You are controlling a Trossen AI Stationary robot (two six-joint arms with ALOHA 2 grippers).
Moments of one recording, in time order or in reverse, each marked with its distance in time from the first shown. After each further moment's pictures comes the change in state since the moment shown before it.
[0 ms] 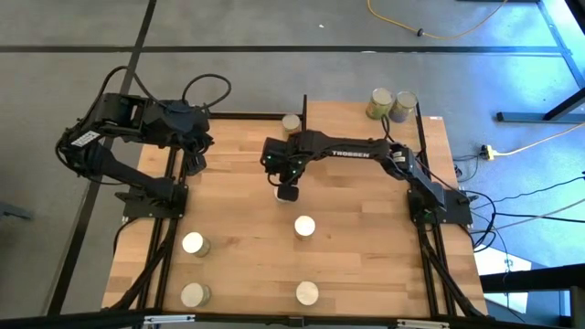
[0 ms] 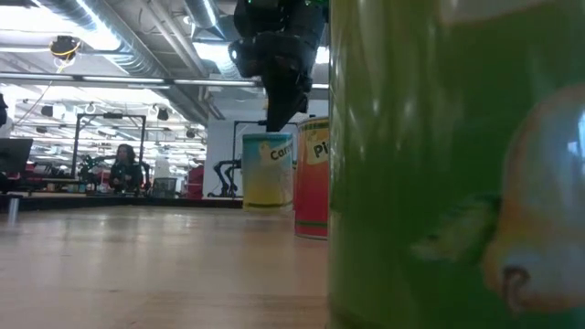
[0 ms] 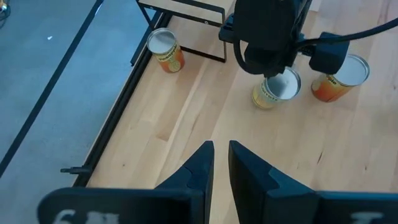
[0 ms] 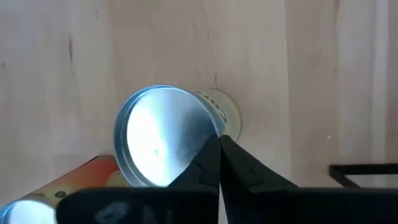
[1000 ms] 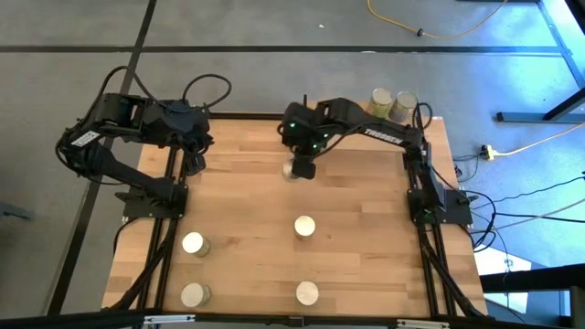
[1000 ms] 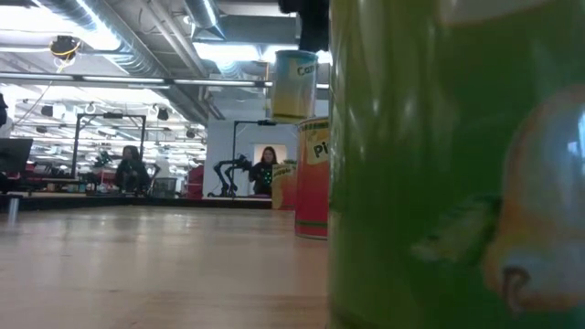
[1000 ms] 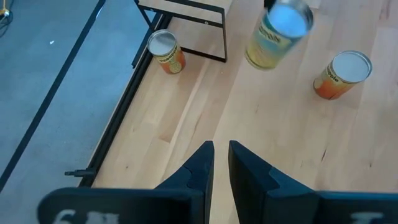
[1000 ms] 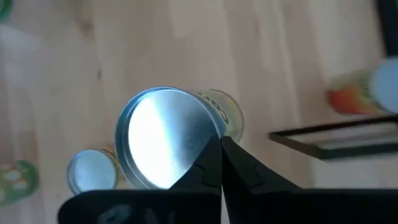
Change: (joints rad) left arm 0.000 0.000 0.000 0.000 -0.004 0.025; right arm -0.067 -0.179 0.179 -0.229 0.030 0.013
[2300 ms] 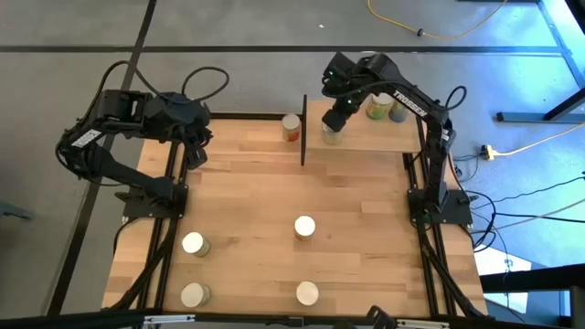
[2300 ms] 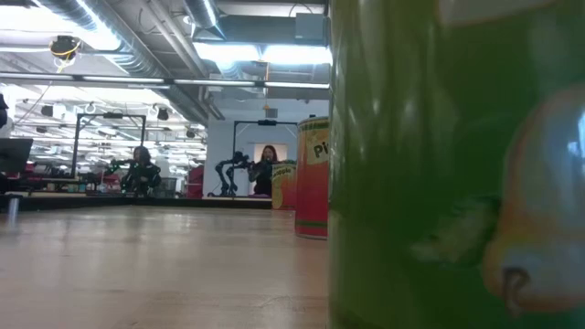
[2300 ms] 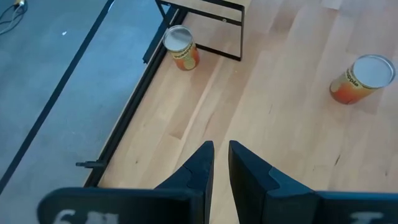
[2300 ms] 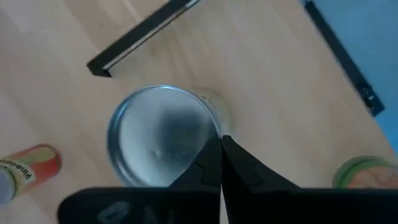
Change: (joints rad) left arm 0.086 0.000 0.000 0.000 0.009 0.032; right arm -0.379 -0.145 -0.132 -0.154 0.064 0.066
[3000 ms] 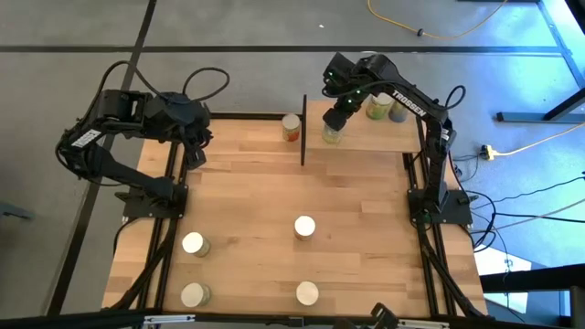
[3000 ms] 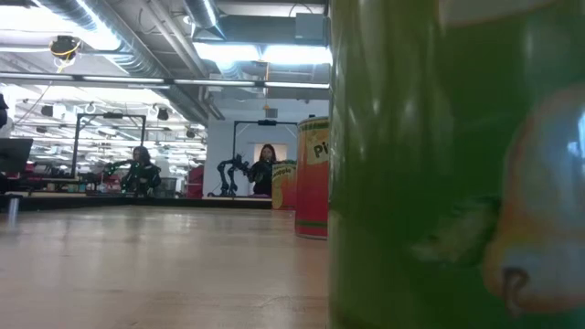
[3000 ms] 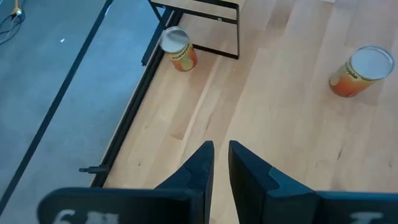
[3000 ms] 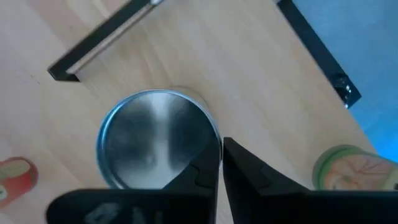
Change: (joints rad) left arm 0.000 0.000 0.000 0.000 0.013 0.048; right arm -0.002 0.000 -0.011 -0.001 0.084 0.034
